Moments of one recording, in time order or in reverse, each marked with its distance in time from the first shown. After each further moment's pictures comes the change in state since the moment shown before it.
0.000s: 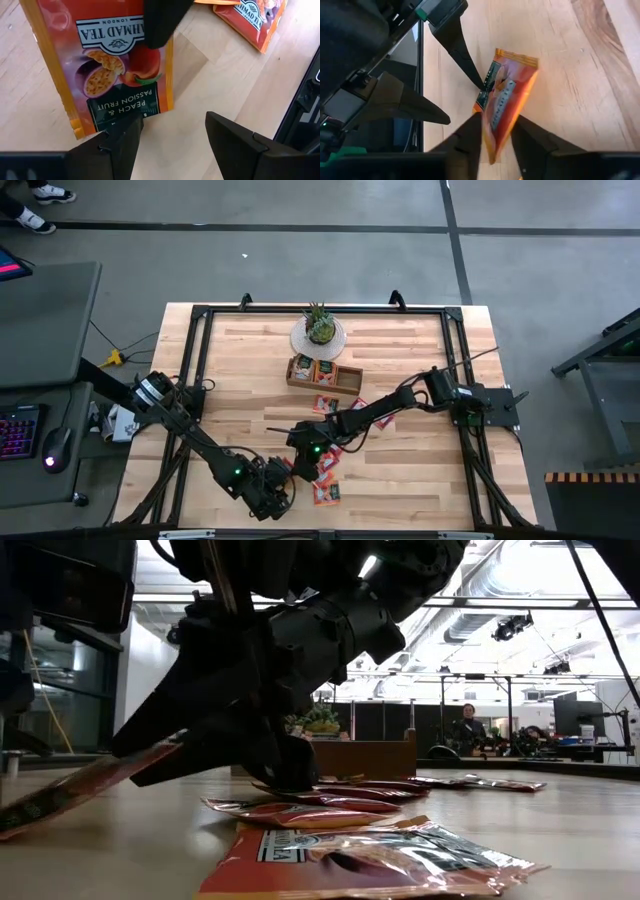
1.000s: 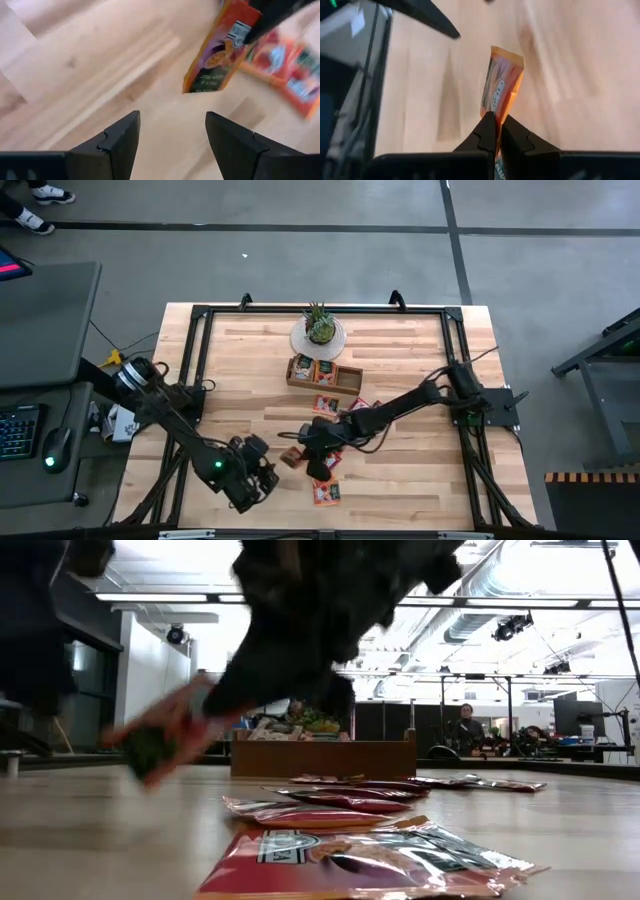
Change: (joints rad) left arm -0.061 -0.208 -0.005 -0.385 -0.279 -0.269; right arm 0.041 -0.233 -0.110 -0.166 0.337 -0.233
